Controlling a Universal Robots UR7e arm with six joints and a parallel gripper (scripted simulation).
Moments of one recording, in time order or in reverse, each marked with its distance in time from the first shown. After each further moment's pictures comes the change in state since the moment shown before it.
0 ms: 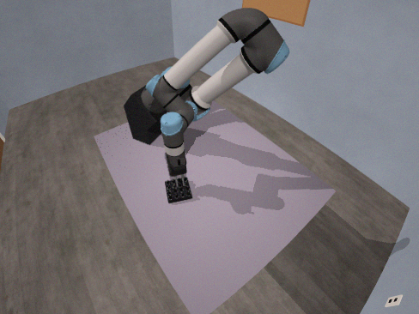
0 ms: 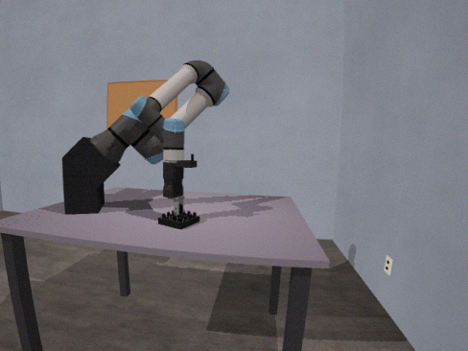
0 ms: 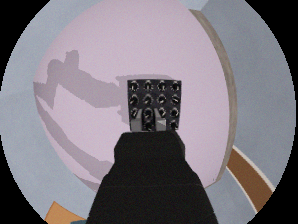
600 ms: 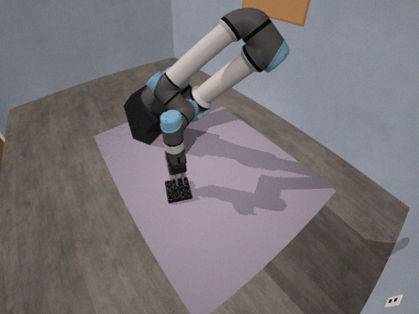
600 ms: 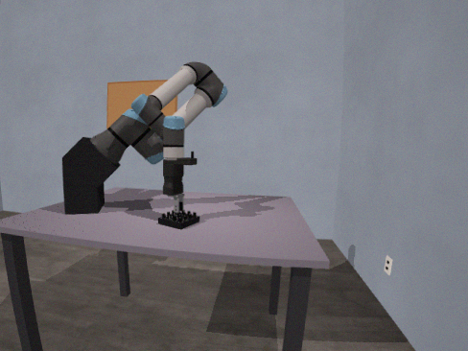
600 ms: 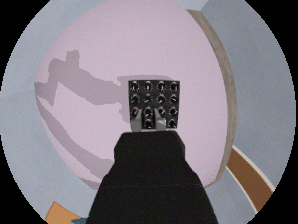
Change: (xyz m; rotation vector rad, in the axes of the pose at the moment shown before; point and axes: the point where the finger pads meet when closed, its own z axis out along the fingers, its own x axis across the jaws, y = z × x) arm 0.000 0.000 -0.009 0.001 0.001 0.000
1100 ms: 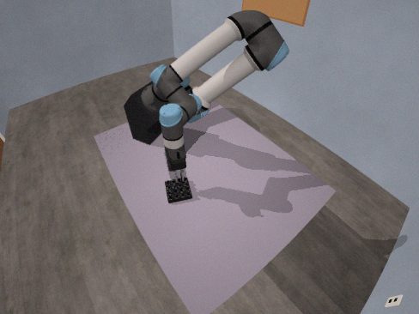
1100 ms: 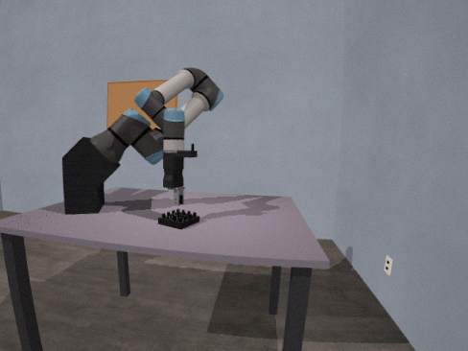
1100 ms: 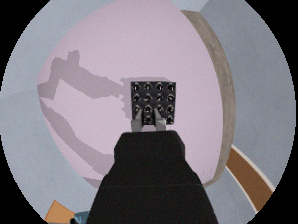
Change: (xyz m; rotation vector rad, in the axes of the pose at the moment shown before) arm 0.000 -0.001 -0.026 0.001 0.002 -0.001
